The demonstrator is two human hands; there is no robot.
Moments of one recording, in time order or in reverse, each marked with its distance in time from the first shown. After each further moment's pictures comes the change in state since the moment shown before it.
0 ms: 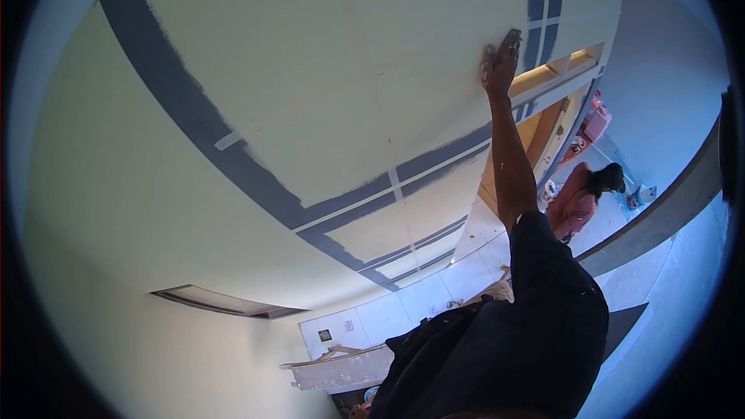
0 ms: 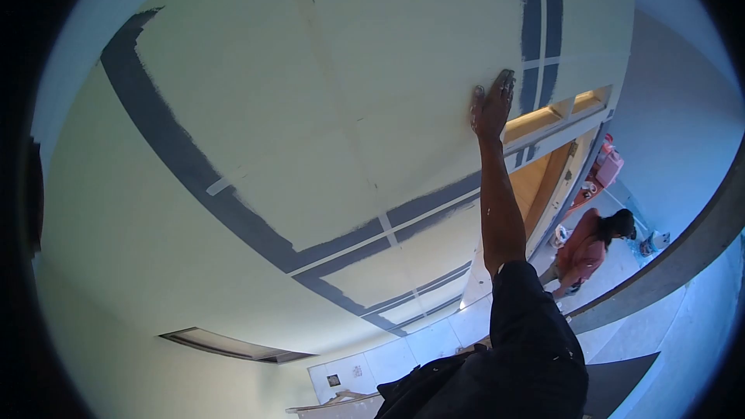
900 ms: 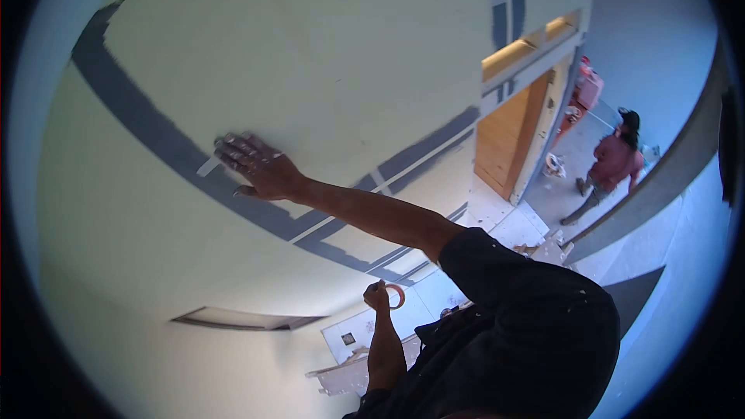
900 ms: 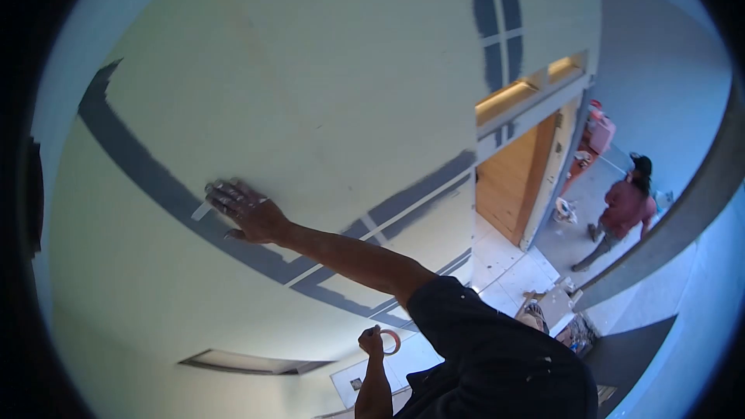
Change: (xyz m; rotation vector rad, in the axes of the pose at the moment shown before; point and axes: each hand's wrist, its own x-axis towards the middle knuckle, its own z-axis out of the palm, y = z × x) left_hand -0.034 0.390 0.071 -0.482 -0.406 0.607; right_hand -0.128 -0.366 0.043 0.579 -0.529 -0.526
